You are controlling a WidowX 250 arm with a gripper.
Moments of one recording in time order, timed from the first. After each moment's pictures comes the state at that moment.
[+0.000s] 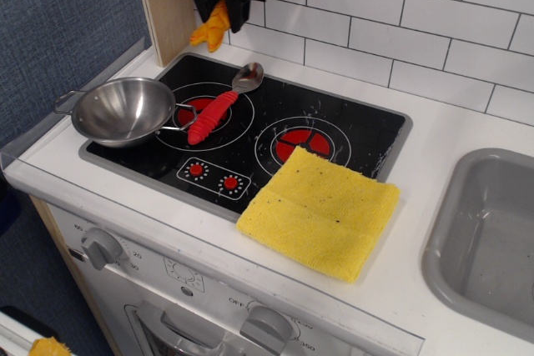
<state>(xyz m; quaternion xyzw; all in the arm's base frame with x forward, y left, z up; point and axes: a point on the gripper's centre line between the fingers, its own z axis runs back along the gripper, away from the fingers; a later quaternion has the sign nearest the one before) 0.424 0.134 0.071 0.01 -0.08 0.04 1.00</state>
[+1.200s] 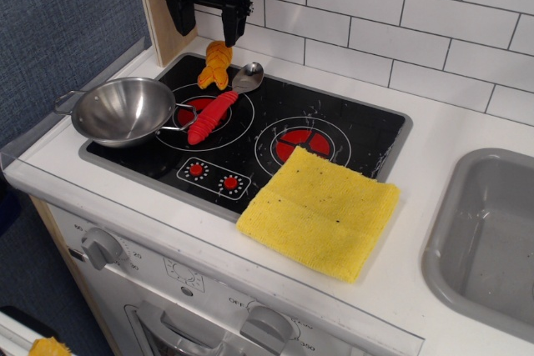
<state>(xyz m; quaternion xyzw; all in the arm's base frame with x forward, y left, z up) 0.414 0.139 0.061 0.03 -0.06 0.04 1.00</state>
